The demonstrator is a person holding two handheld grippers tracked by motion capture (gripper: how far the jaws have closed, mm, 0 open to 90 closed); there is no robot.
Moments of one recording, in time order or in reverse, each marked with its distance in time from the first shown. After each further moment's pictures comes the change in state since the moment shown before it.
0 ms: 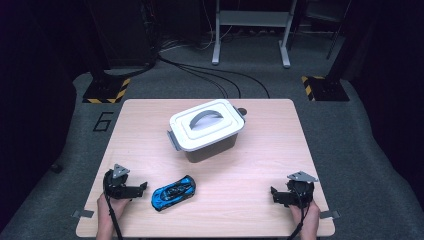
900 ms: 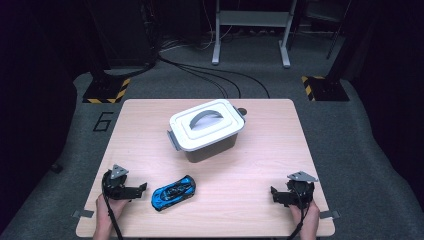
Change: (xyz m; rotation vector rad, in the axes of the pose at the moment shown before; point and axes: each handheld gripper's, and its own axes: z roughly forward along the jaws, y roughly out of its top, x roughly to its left) left arm 0.004 -0.001 -0.007 -0.021 -0.037 -0.022; right arm 0.000 0.000 0.000 0.002 -0.006 0.005
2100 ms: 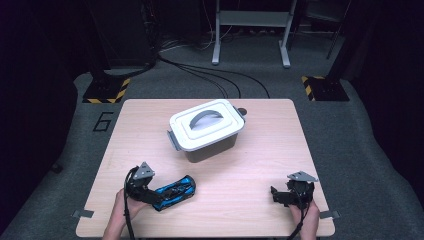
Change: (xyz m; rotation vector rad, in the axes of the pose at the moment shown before) left arm -0.087 0.048 -0.007 0.045 -0.287 0.265; right arm 0.000 0.000 0.000 -0.002 -0.001 0.006
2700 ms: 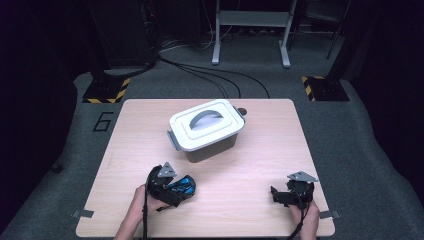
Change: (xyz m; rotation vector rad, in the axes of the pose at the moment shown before) left arm -0.025 0.025 0.037 0.092 -0.069 0.075; right arm 0.000 0.000 0.000 -0.001 0.000 -0.003
